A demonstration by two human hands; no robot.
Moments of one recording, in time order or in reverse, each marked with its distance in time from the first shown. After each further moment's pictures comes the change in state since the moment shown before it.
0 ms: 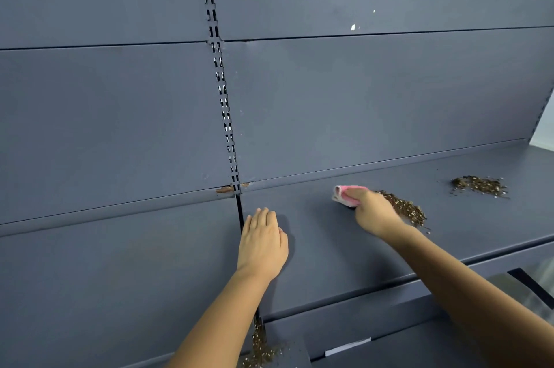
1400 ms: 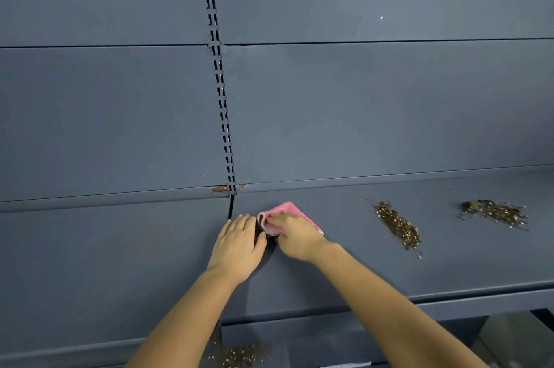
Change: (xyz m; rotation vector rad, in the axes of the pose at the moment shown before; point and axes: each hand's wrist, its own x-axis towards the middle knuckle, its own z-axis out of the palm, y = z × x) left_hand -0.001 0.005 0.000 0.060 -0.050 -0.116; right_hand 0.006 -0.052 0.062 -0.053 -0.386 -0.408
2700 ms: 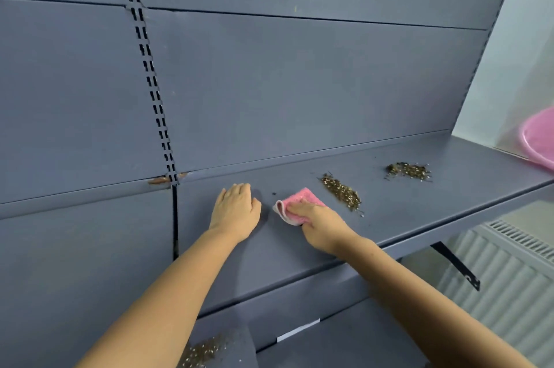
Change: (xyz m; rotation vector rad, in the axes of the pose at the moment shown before) left_hand 0.045 0.051 0.013 -0.135 -0.001 0.183; right_hand -0.096 0.033 -0.032 -0.015 0.198 0.305
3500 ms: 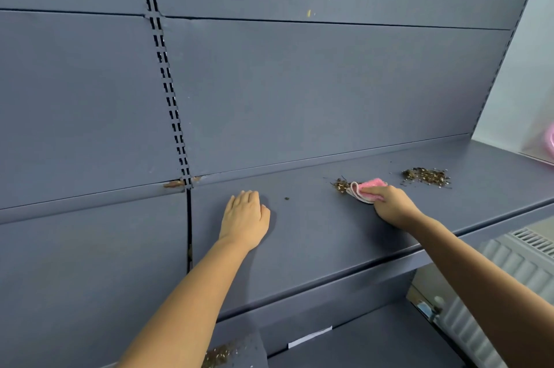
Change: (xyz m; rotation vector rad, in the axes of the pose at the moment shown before) left_hand 0.000 -0.007 0.007 0.004 0.015 -0.025; right_hand 0.012 0.080 -0.054 0.011 0.229 0.276
